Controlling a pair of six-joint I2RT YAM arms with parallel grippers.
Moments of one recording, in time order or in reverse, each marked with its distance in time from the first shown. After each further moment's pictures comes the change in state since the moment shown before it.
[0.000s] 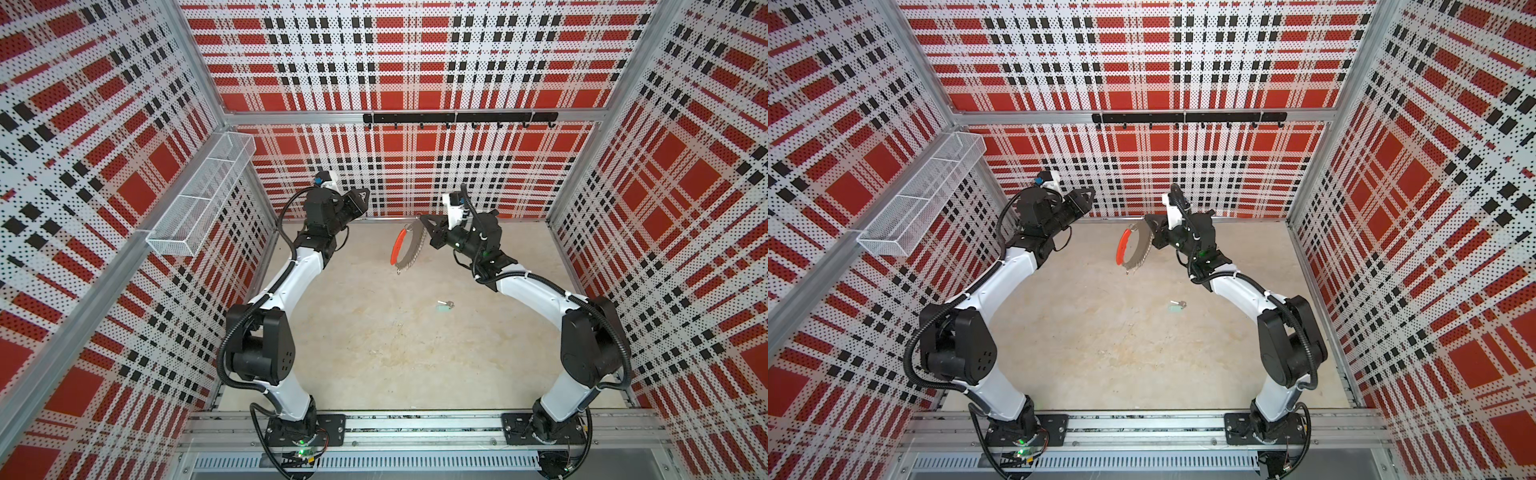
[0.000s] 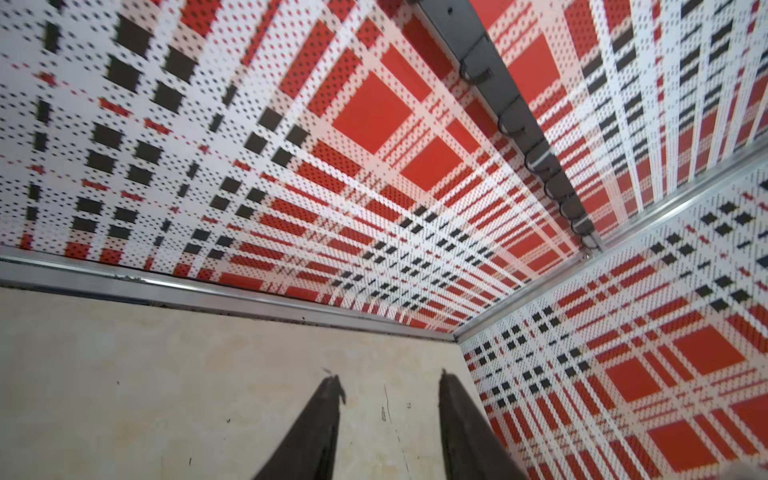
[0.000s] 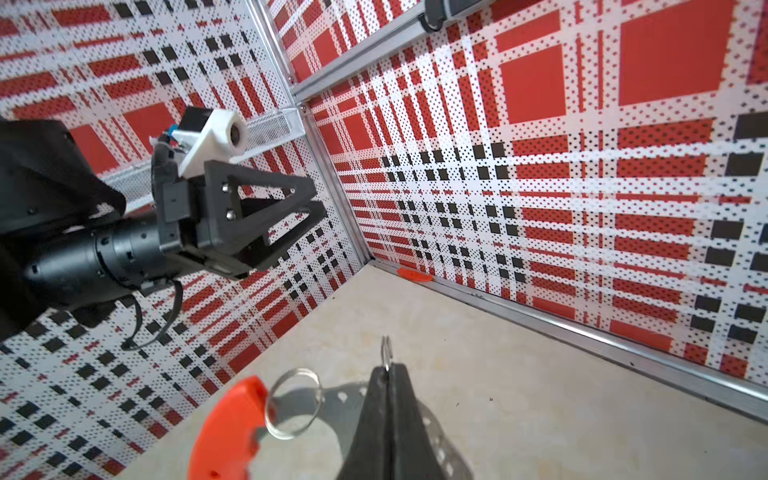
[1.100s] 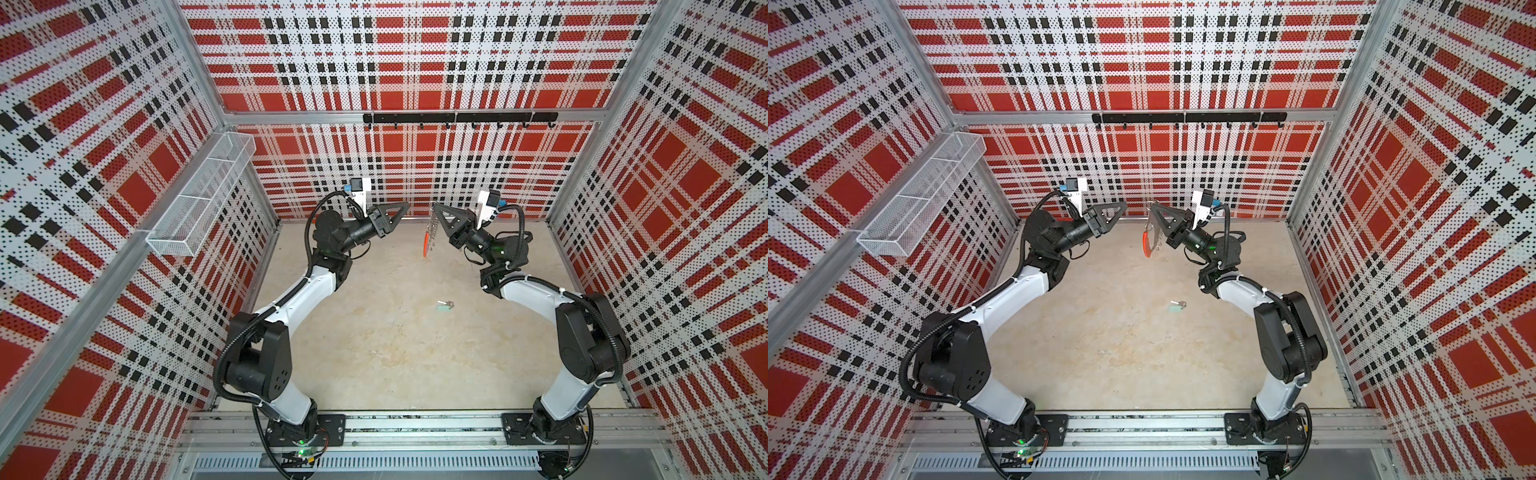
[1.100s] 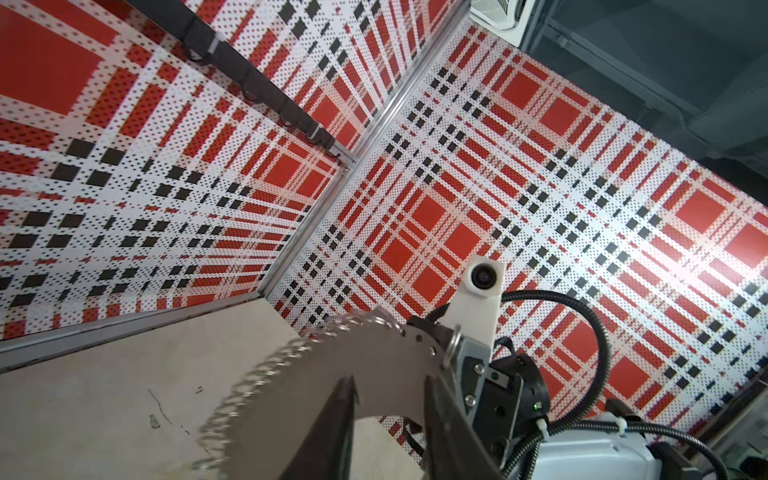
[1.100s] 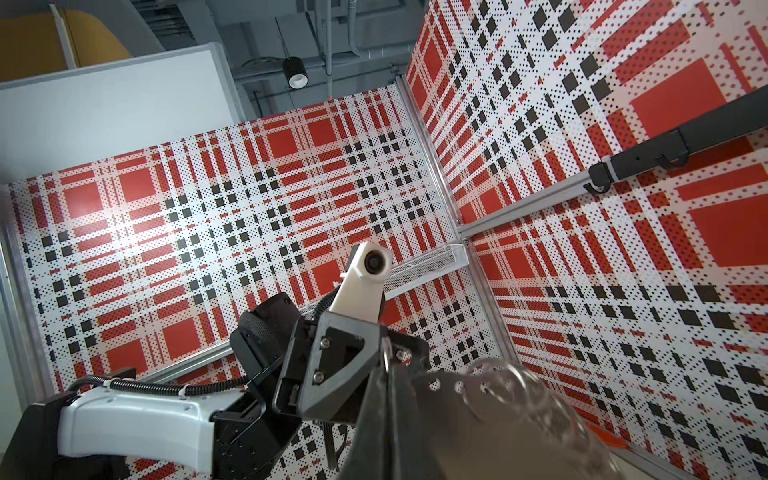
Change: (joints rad) left arm -0.127 -0.076 -0.206 0.605 0.444 -0.222; right arm -0.020 0.039 -0.121 0.799 -0.202 0.518
